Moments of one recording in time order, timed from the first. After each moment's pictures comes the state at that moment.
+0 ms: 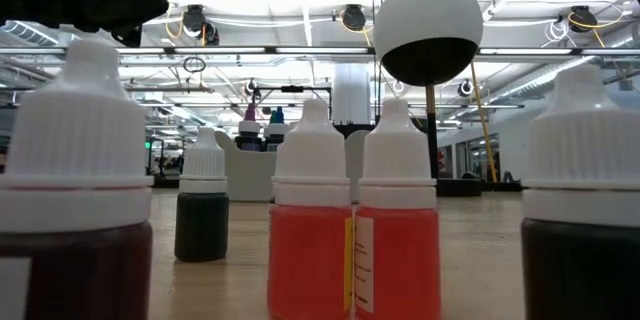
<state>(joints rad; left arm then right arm) -0.28 0.49 0.18 0.32 -0.26 0.08 0.44 2.03 1.74 -0.46 0.22 0.18</state>
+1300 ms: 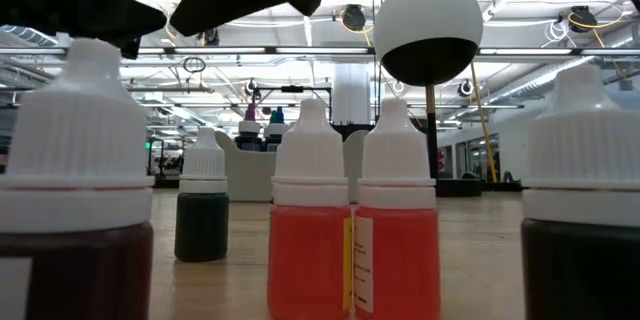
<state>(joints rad) -0.28 0.49 0.18 0.24 -0.26 0.02 0.48 2.21 1.88 -0.56 0.20 0.29</state>
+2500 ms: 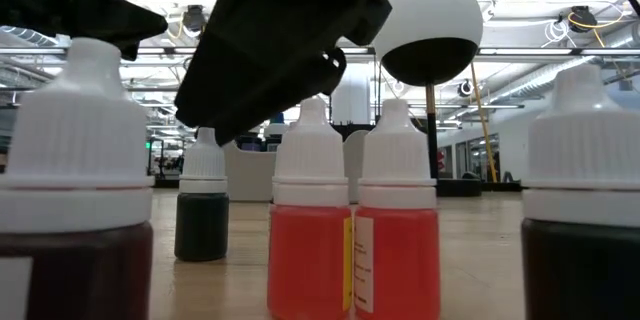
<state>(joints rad) -0.28 0.49 0.18 0.23 -0.29 0.02 0.47 2.21 1.69 -0.39 0.13 0.37</state>
